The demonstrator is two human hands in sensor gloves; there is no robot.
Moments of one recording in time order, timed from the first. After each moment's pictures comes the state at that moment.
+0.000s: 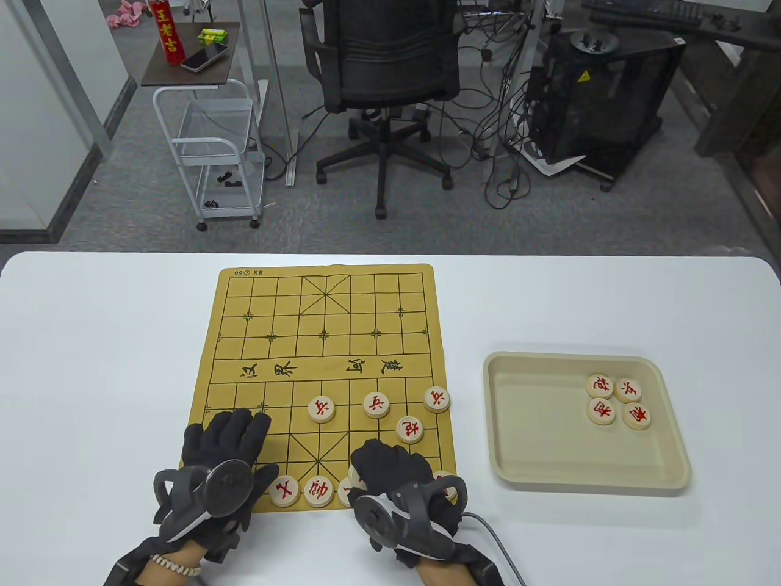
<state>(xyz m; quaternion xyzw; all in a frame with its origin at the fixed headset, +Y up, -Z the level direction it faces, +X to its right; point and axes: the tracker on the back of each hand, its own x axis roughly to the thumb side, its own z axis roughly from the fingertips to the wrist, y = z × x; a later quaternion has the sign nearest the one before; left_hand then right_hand) -0.263 -0.749 -0.253 0.07 -0.11 0.06 0.99 -0.004 -0.735 -0.227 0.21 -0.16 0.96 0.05</state>
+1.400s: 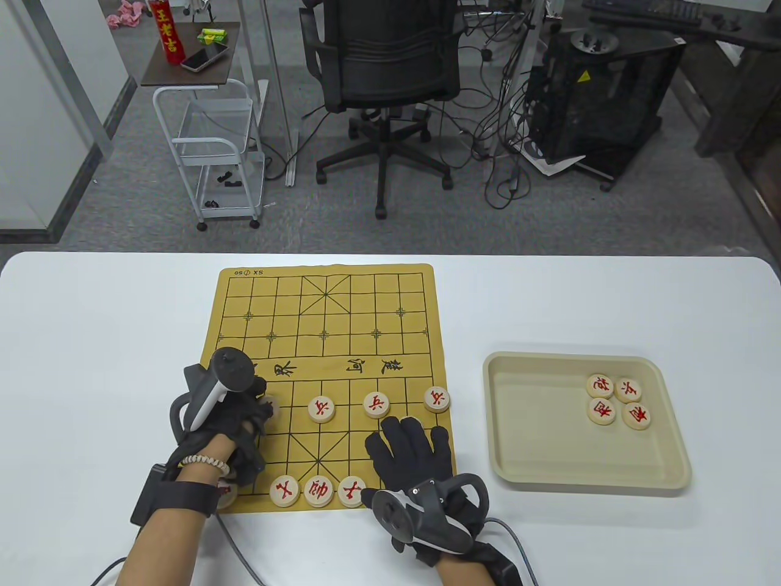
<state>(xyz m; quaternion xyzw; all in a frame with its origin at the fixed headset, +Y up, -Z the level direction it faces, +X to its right) -0.280 -0.762 -0.389 -0.14 0.12 0.14 0.97 0.021 -0.742 -0.233 0.20 -0.09 0.98 0.00</state>
